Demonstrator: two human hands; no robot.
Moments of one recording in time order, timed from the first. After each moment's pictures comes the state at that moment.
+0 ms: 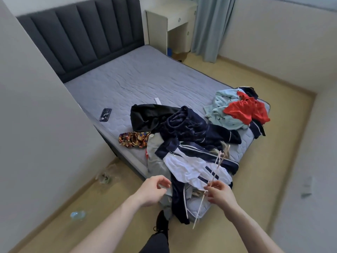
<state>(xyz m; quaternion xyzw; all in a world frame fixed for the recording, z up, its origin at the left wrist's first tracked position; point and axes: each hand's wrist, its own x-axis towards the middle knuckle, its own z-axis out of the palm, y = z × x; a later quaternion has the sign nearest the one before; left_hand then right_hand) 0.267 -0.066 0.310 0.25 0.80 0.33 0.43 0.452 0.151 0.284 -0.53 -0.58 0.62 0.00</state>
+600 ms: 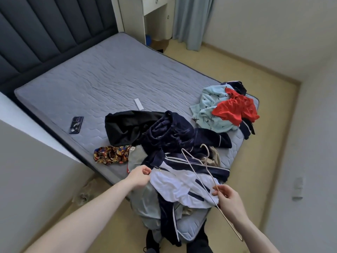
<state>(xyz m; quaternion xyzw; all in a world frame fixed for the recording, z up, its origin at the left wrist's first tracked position) 0.080 0.104 0.227 0.16 0.83 0.25 0.47 0.379 0.281 0.281 -0.57 -0.64 0.52 0.05</state>
